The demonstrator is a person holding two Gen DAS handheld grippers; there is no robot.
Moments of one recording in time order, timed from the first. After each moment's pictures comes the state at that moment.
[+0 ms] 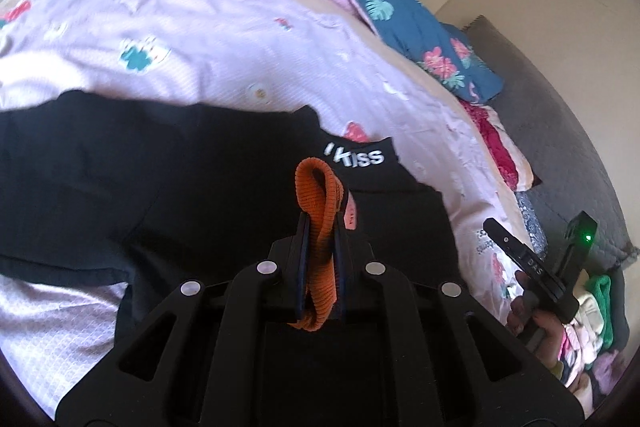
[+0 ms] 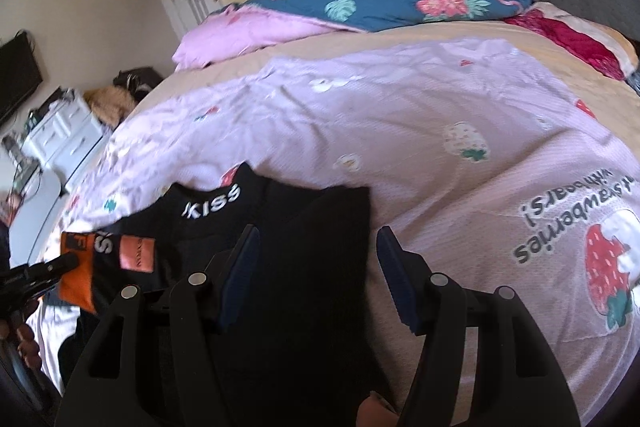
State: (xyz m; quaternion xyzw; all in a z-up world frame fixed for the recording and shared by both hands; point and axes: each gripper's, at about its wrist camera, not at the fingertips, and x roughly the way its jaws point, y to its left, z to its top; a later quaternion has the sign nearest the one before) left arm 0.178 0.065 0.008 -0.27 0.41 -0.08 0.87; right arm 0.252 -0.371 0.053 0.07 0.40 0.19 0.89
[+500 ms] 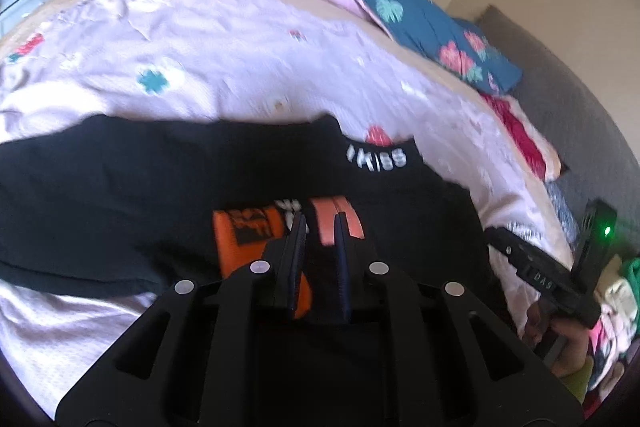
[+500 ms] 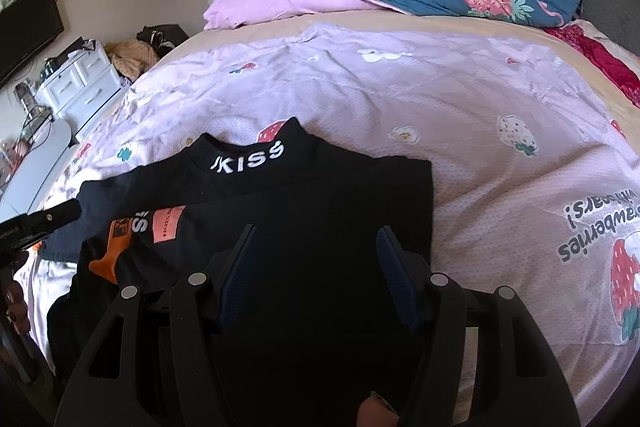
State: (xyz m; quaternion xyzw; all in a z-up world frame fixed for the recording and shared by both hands) left arm 0.175 0.051 0.010 -0.20 0.41 -0.05 0.89; right arm 0.242 -0.324 0.039 0.01 0.43 0.23 0.87
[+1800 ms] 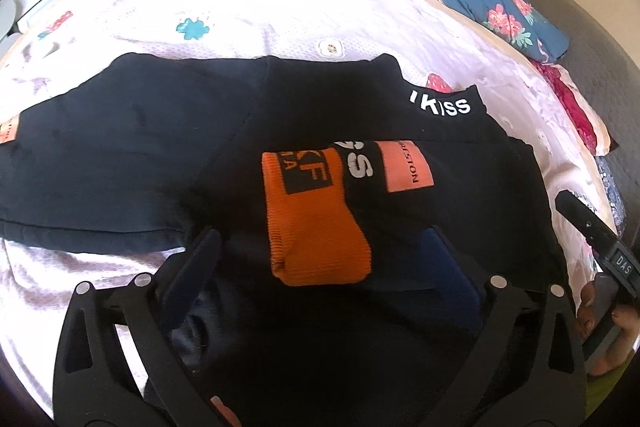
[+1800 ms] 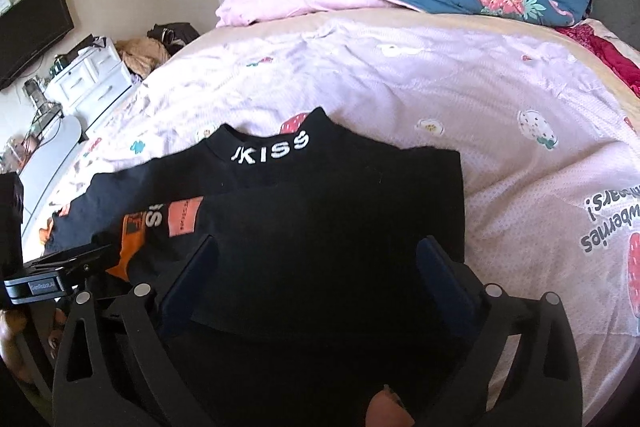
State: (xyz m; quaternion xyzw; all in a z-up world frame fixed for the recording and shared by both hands) left arm 0.165 0.052 -0.020 -0.16 0.47 0.03 0.87; right arm 0.234 -0.314 0.038 0.03 0.42 0.25 0.87
